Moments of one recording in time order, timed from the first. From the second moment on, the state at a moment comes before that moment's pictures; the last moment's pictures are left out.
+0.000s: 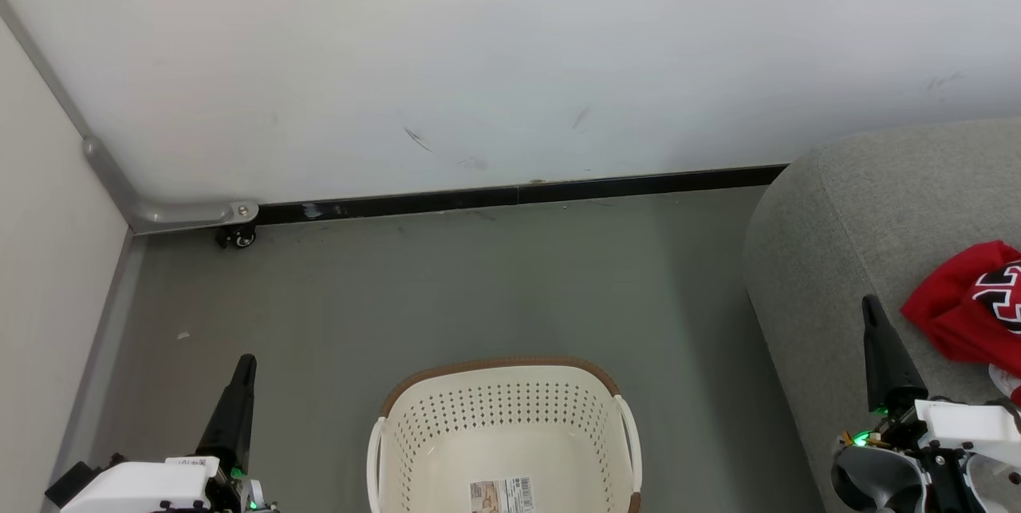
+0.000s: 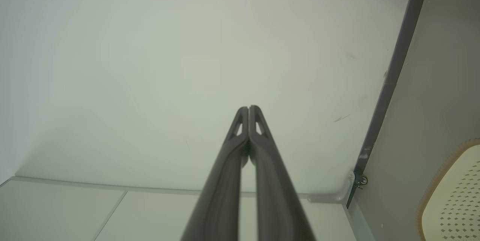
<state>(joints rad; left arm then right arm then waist) -0.05 0.04 0.08 0.27 -1.61 -0.11 0.11 -0.06 -0.09 -0.06 0.26 1.66 0.13 0.05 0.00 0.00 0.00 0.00</state>
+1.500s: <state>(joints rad) -0.06 0.04 0.08 0.28 -1.61 -0.12 0.11 -0.06 -0.09 -0.06 0.26 1.66 0.13 0.05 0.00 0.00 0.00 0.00</state>
